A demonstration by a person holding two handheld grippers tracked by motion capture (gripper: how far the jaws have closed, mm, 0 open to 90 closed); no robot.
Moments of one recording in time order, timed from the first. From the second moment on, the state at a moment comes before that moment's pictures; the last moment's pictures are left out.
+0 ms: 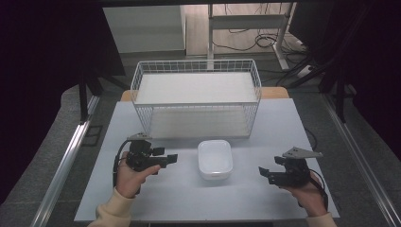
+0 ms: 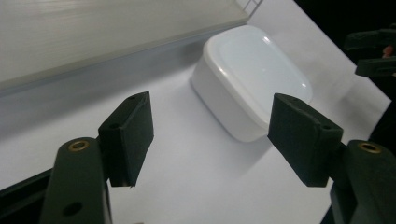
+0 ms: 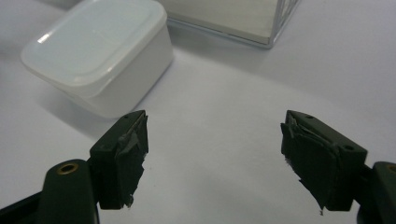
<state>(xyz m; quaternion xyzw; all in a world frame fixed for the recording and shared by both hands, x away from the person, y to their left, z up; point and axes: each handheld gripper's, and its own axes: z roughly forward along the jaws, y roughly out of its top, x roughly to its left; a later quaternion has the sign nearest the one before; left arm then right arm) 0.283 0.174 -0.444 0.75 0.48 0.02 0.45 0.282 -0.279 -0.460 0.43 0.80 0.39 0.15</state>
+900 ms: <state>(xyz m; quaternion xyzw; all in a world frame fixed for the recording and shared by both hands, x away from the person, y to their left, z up) 0.316 0.140 -0.460 0.72 0.50 -0.08 0.47 0.321 -0.220 -0.456 0.44 0.79 0.42 0.03</state>
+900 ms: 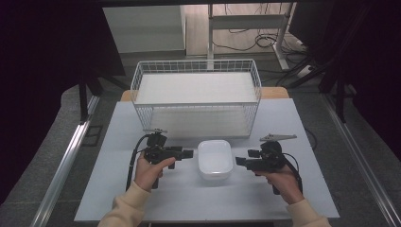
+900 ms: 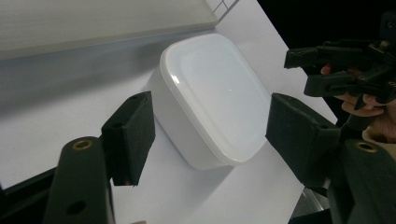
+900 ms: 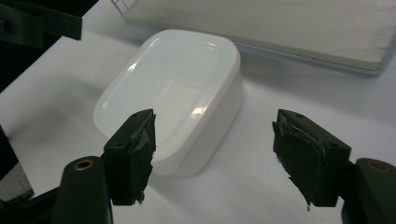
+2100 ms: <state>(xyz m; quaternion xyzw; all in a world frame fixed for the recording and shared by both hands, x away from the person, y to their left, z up) 0.337 0.107 -0.509 0.69 0.53 -0.17 0.45 0.351 -0.197 -0.489 0.49 0.76 0.42 -0.10</state>
